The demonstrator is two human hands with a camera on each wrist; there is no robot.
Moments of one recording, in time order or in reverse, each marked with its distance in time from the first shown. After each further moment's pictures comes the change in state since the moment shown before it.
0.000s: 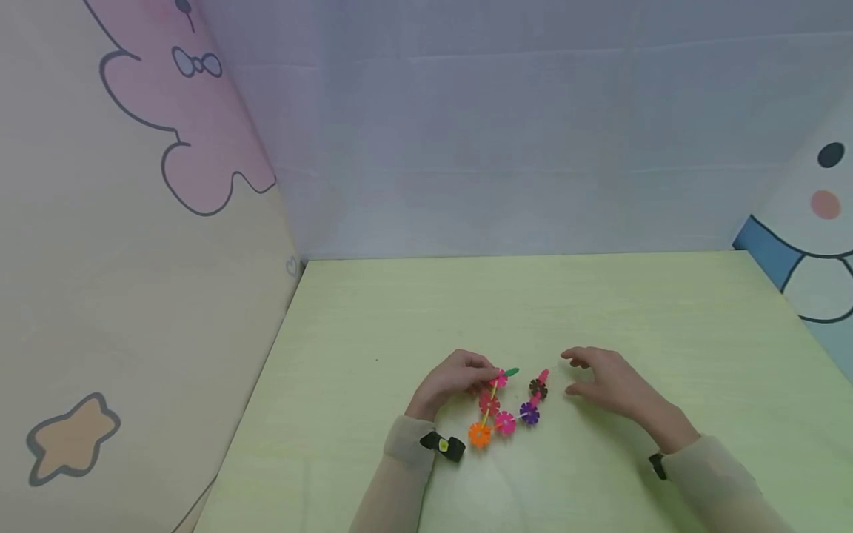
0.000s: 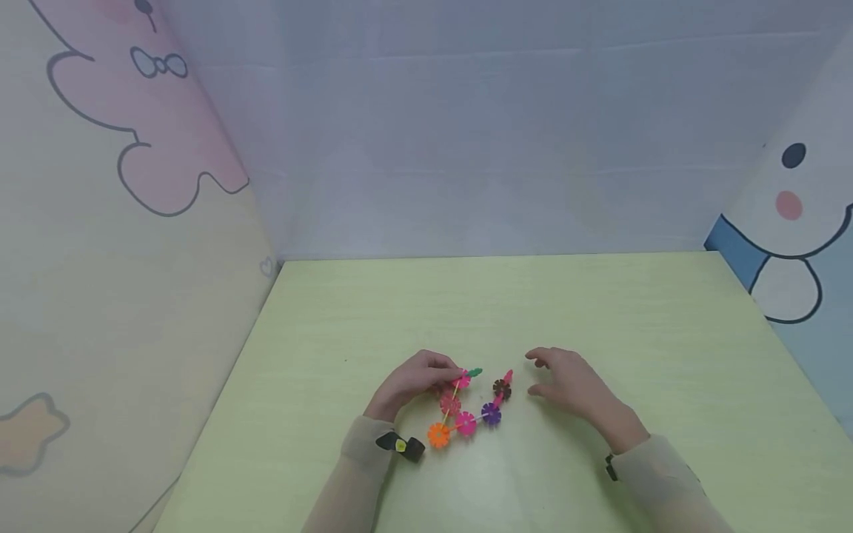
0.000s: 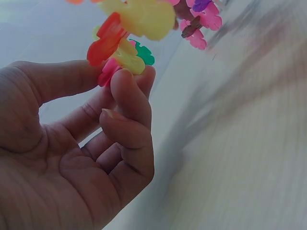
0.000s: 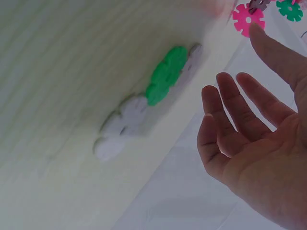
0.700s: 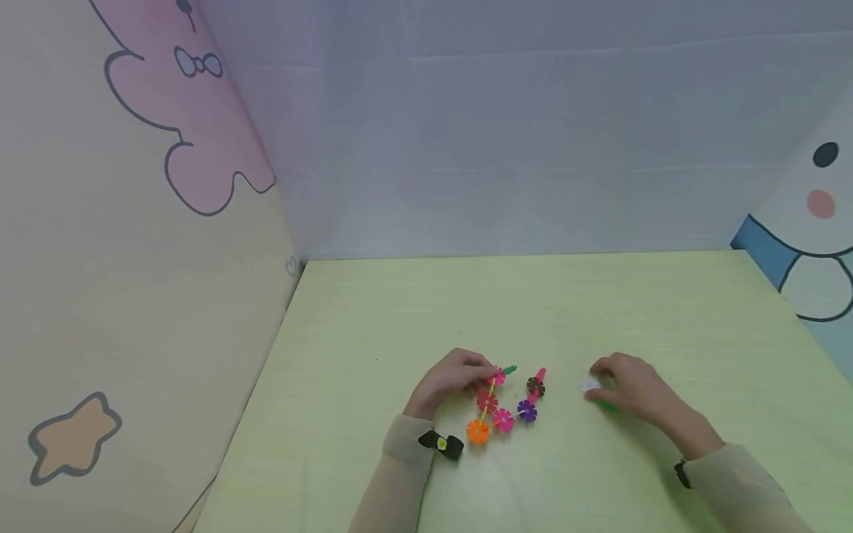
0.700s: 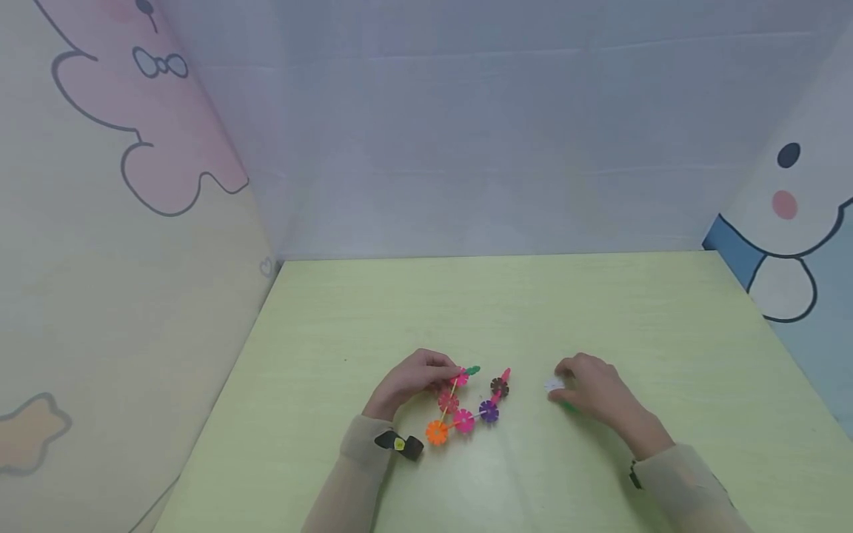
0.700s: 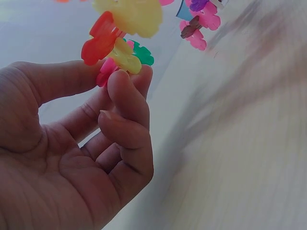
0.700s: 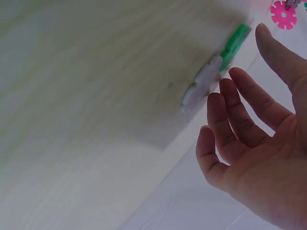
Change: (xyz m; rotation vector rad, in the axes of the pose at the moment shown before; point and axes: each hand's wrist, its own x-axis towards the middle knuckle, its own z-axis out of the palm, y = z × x) left_hand -0.002 -0.001 -0.002 -0.030 -0.014 0.005; right_hand -0.019 0.032 -0.003 -0.113 0.018 0.021
